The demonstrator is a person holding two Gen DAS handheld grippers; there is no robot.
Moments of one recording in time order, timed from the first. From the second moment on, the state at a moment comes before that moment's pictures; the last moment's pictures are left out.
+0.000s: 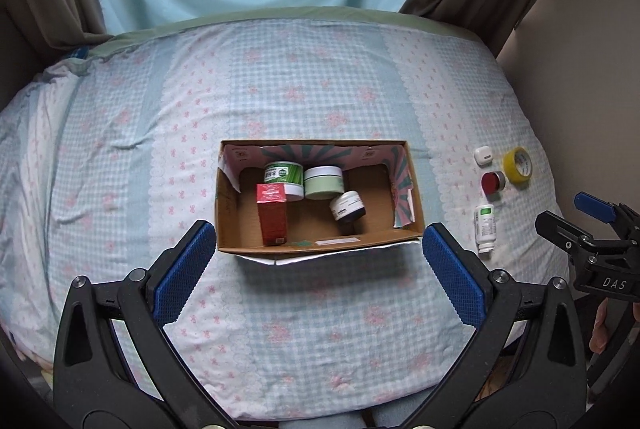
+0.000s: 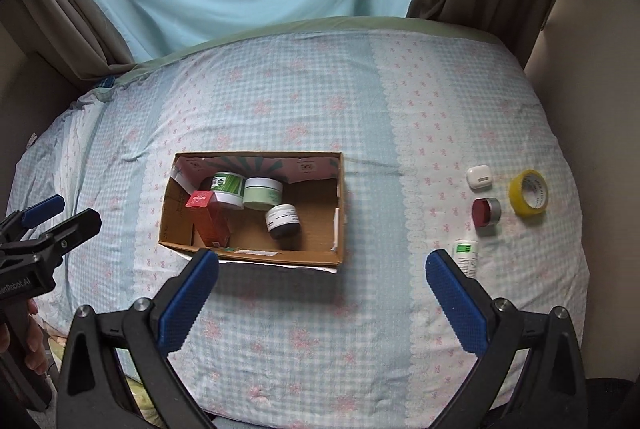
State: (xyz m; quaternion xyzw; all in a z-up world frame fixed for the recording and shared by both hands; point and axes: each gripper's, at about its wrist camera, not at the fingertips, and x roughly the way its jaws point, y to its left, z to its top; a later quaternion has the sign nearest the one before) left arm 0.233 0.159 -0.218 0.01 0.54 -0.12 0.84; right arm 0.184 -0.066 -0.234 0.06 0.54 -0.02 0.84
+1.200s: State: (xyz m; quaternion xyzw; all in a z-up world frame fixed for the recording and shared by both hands) left arm 0.171 -0.206 -0.436 -0.01 0.58 -0.16 0.80; right arm 0.202 -0.379 -0.393 0.06 0.55 0.03 0.83
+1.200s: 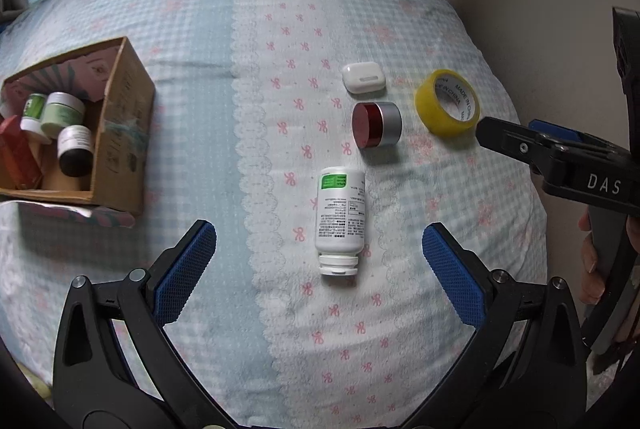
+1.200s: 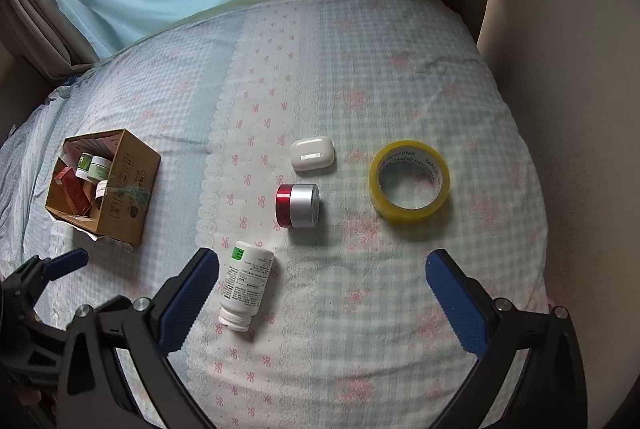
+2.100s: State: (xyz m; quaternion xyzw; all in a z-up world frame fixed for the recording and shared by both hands) left arm 0.198 -0.269 -0.576 0.02 0.59 -0.19 0.79; right arm 0.294 -0.338 -0.534 0.03 0.60 0.07 0.80
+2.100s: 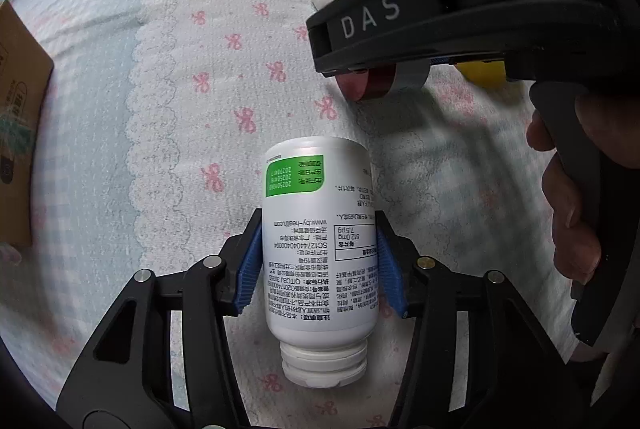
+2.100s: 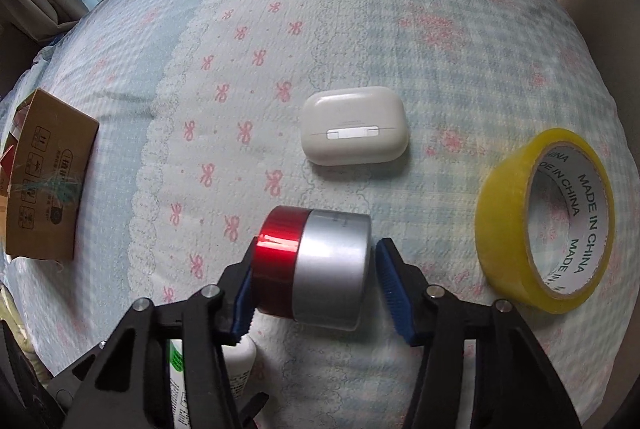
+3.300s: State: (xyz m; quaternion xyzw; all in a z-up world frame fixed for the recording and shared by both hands) left arm 0.197 -0.201 -0.425 -0.05 0.56 -0.19 0.81; right arm 0.255 -0.329 -0.387 0.02 0.54 0.06 0.84
